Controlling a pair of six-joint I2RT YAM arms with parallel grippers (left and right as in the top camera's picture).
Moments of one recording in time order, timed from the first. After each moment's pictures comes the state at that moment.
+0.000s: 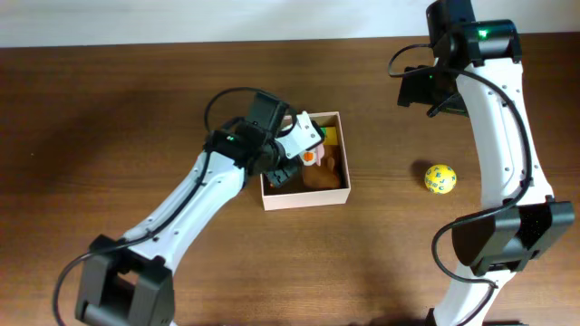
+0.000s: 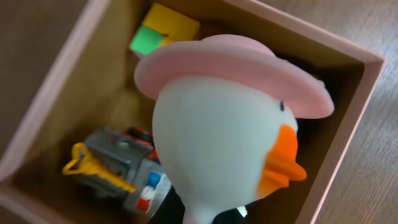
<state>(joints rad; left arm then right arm) -0.50 1.73 1.33 -0.65 0.21 0.50 0.07 2.00 2.18 -1.50 0.20 0.34</state>
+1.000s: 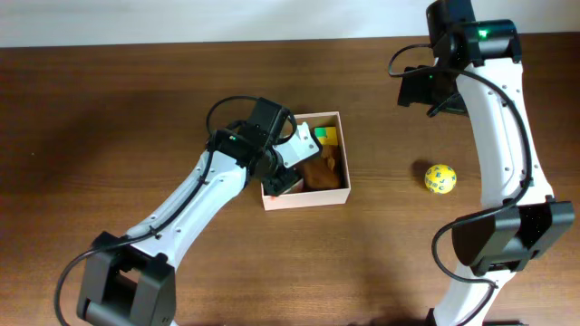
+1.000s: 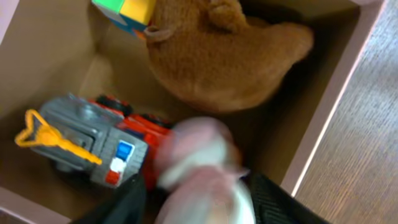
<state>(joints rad) -0.50 1.74 1.33 -0.76 0.19 0.53 0.07 2.00 2.18 -1.50 0.20 0.34</state>
